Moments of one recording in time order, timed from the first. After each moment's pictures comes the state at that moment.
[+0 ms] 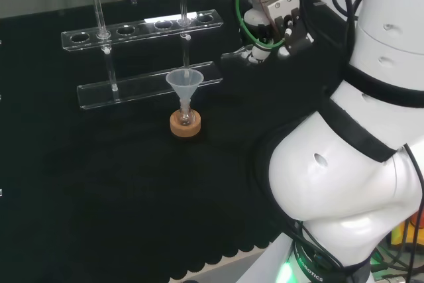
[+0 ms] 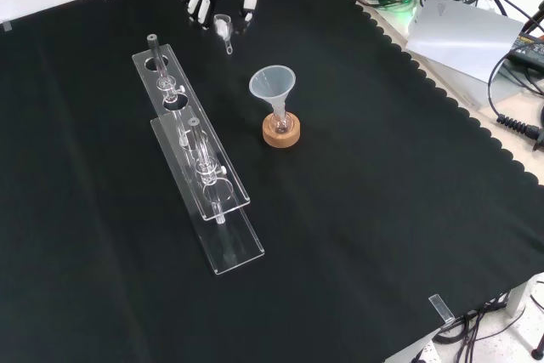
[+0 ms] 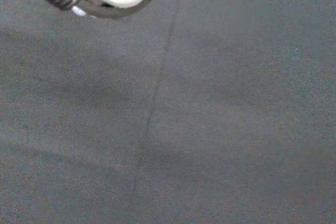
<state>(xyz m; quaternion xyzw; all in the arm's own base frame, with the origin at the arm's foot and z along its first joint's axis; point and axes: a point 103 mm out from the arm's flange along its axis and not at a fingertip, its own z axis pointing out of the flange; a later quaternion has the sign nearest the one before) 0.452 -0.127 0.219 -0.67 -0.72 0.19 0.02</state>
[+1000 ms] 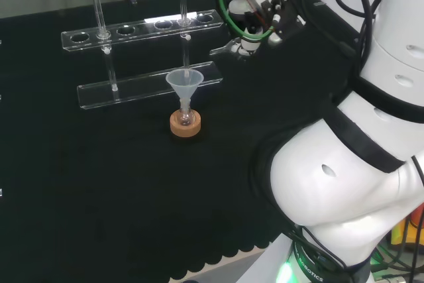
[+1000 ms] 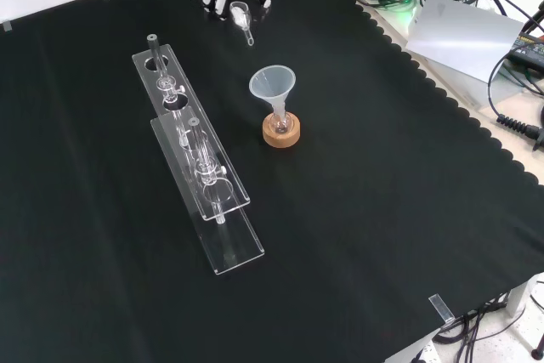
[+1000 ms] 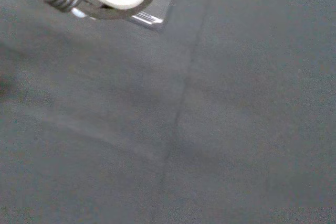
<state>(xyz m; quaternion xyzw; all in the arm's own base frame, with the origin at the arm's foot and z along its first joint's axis) 0.435 -0.078 0.270 -0.63 -0.74 0.24 0.01</state>
